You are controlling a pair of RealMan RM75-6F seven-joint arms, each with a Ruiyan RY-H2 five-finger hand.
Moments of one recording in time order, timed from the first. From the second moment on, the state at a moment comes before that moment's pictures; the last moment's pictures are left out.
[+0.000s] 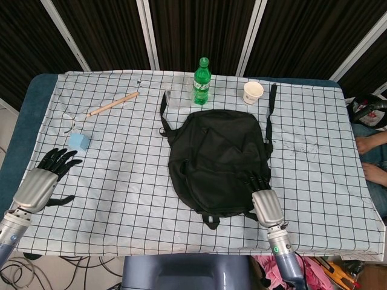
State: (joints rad) left arm -0.35 -1.08 0.00 -1.56 1.63 1.33 -0.11; right arm 0.28 -1.70 0.11 -1.44 -1.50 1.33 -0.21
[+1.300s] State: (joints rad) left arm -0.47 -1.16 -0.01 -1.64 1.67 1.18 0.03; right arm 0.59 -1.40 0.37 -1.35 -1.19 0.81 0.32
